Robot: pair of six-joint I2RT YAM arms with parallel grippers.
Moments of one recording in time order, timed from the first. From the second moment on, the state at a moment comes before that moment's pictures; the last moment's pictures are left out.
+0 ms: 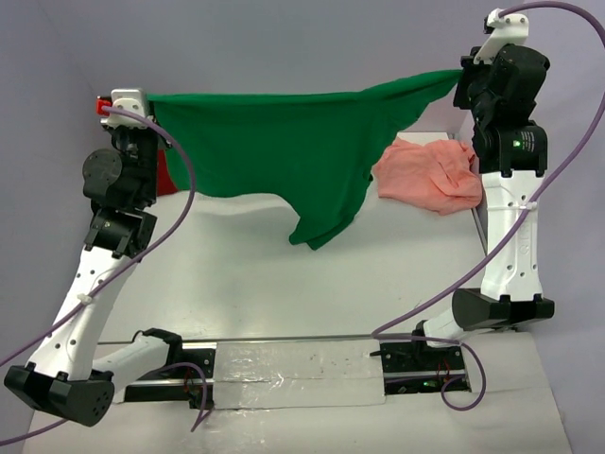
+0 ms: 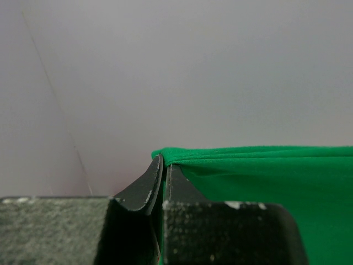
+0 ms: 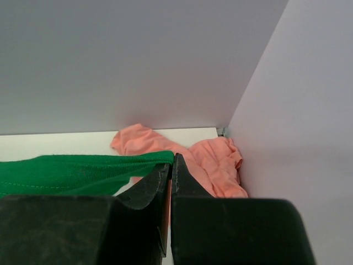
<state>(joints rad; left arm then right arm) -0.31 1.05 1.23 0.19 -0.33 0.20 -0.02 1.48 2.09 -0.70 0.14 -0.10</state>
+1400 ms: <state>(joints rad) -0.05 0.79 1.51 -0.16 -0.14 0.01 0.09 1.03 2.02 -0.86 0.13 -0.02</state>
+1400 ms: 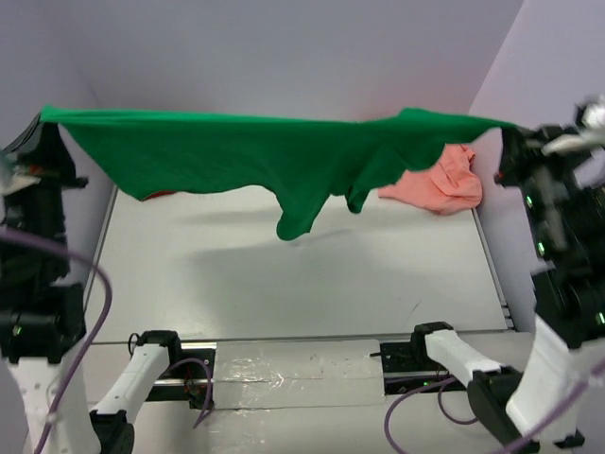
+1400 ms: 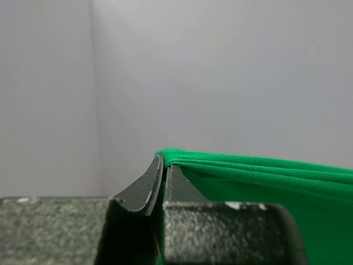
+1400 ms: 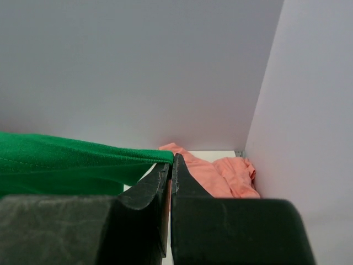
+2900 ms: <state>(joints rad) -0.03 0.70 0.99 -0.25 -0.06 -0.09 0.06 1.09 1.46 -0.75 0.09 -0.03</state>
